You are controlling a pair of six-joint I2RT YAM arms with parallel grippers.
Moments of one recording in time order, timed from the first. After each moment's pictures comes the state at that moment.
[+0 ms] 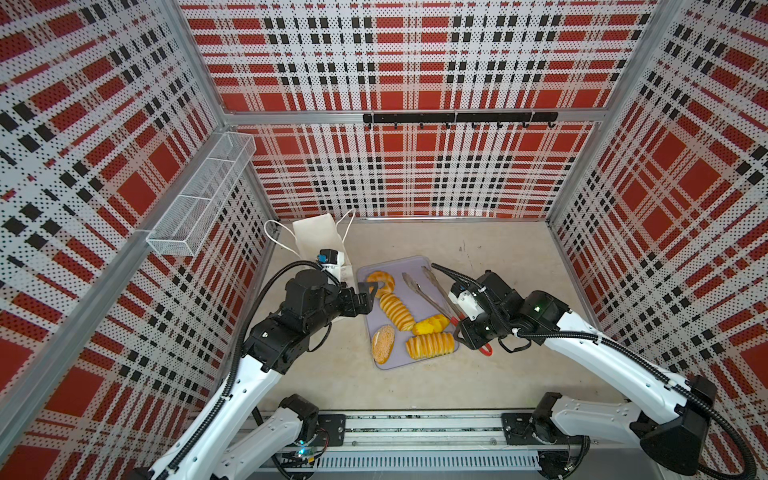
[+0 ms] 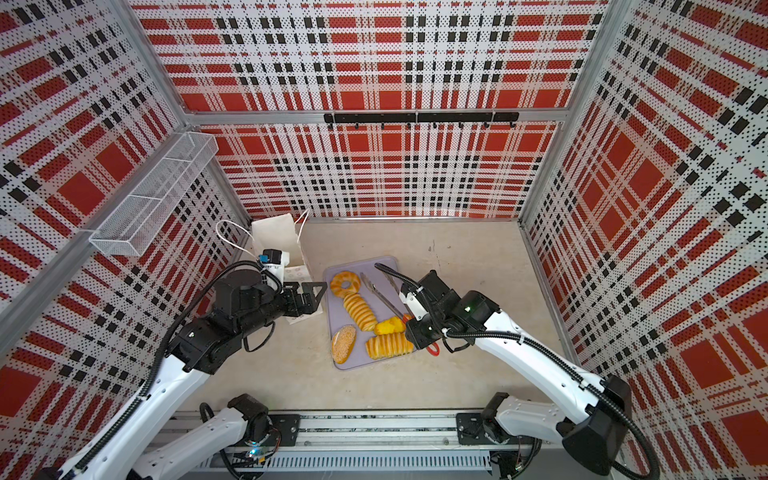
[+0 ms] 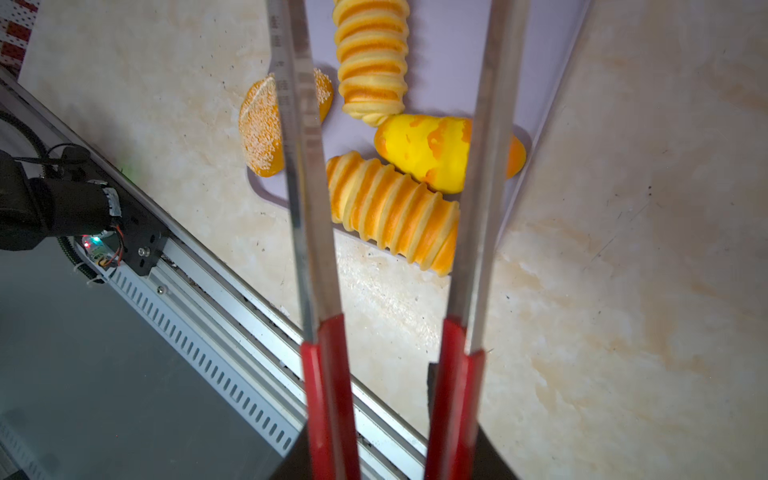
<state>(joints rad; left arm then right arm) -0.49 0.84 0.96 -0.59 0.05 -0.44 0.78 1.17 1.11 -1.03 -0.15 0.27</state>
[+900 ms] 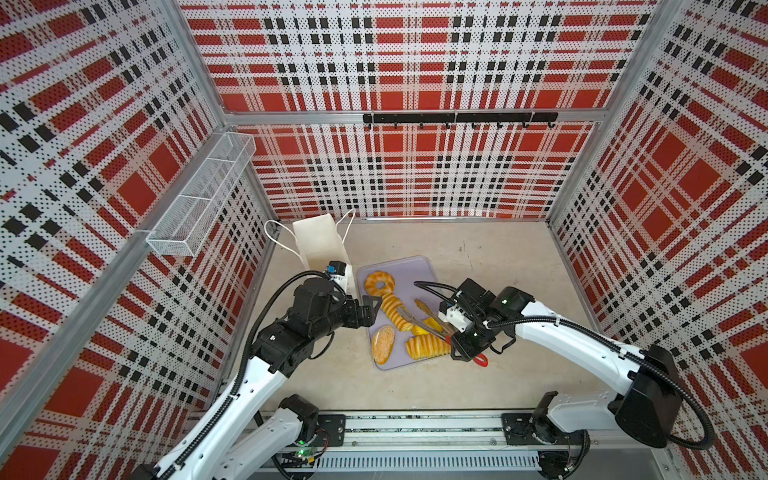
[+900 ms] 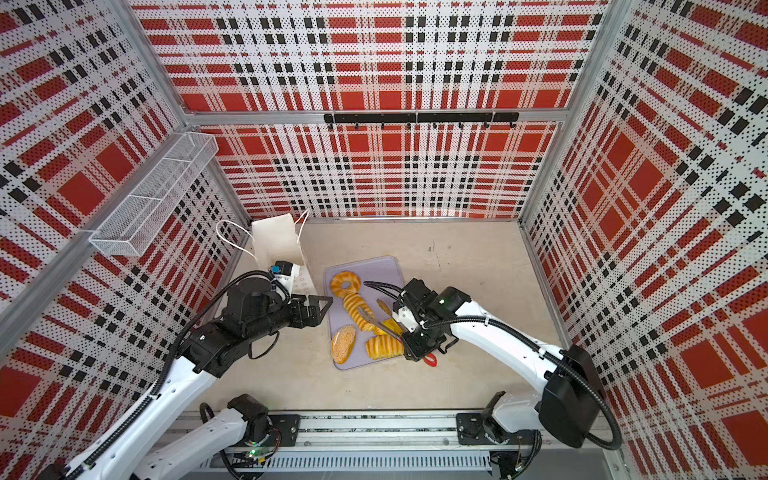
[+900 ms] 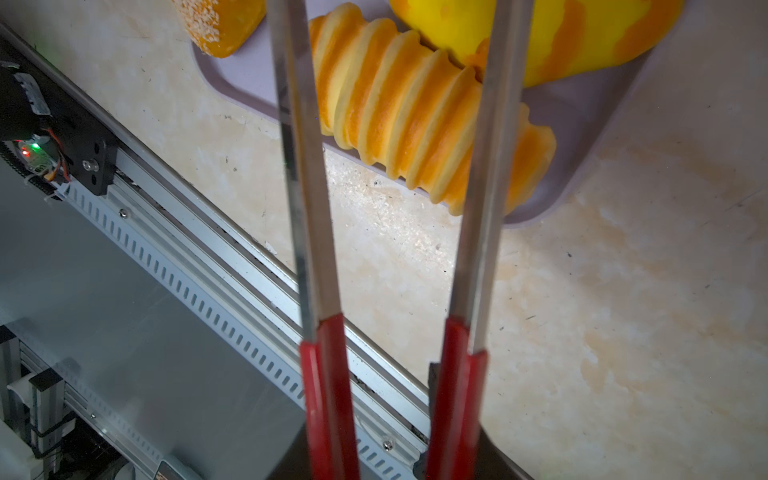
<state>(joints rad) -0.50 0.83 0.86 -0.59 0.13 -0.42 0.78 1.36 1.08 -1.09 -0.27 0.19</state>
